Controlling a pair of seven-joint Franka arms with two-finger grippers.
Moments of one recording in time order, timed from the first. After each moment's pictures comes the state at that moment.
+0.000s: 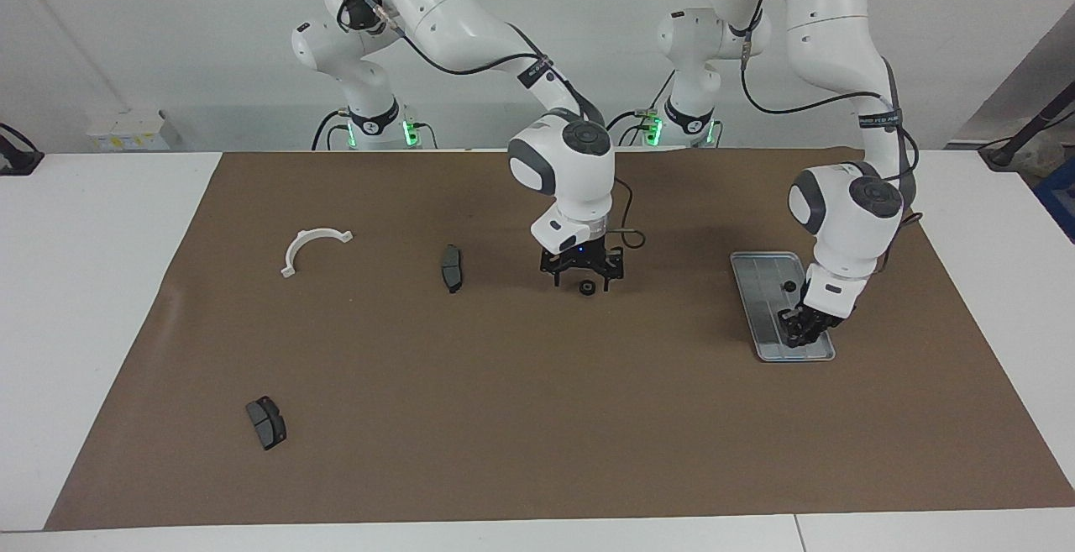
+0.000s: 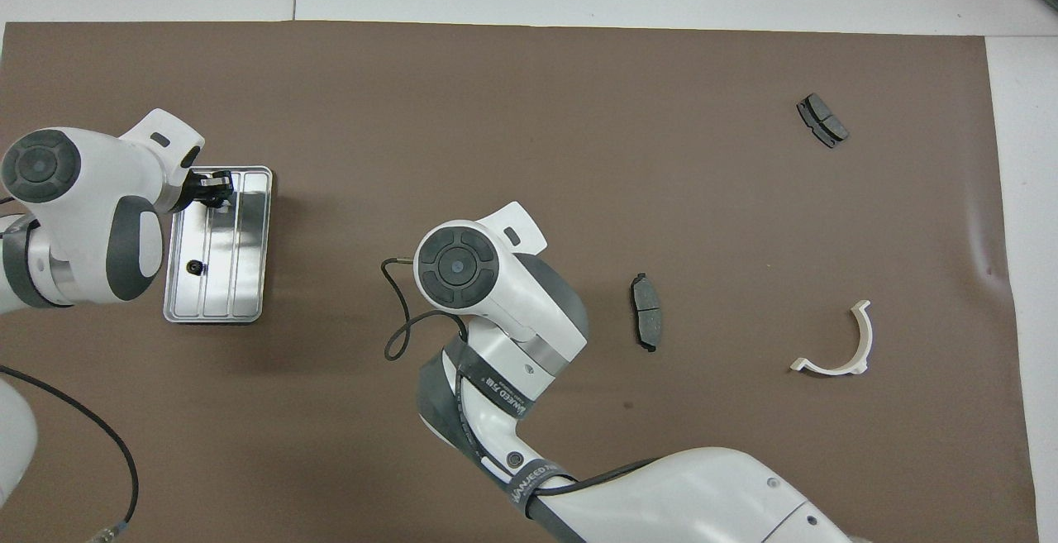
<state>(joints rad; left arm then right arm) -0.05 0.38 0.07 -1.96 0.02 2.54 -0.14 0.65 0.58 0.07 -1.58 -0.13 2.32 0.99</state>
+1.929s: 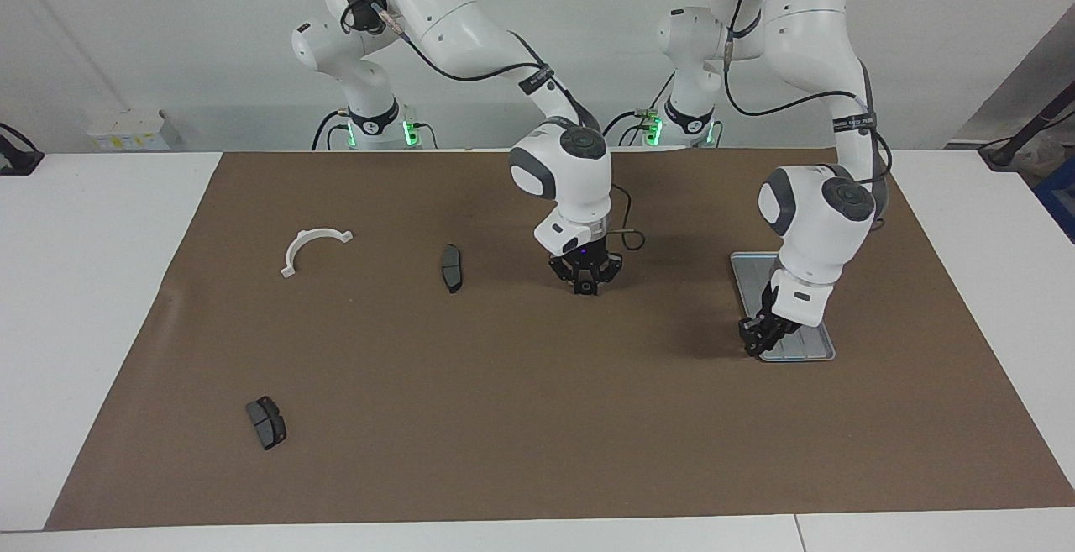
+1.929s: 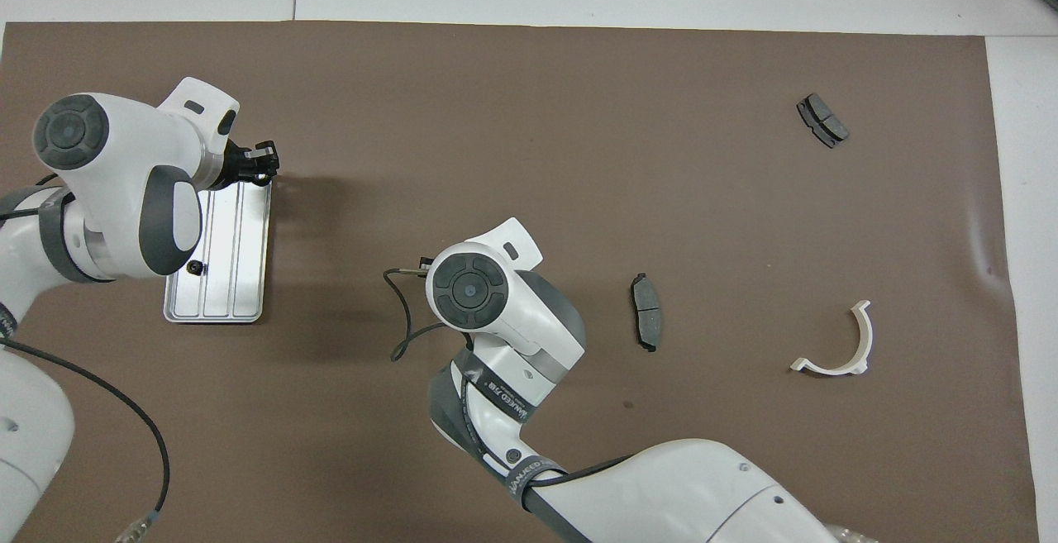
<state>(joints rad) -0.20 0.40 0.05 -1.86 -0.08 2.45 -0.37 0.66 0.58 0.07 -1.65 -0.14 2.40 0.99</state>
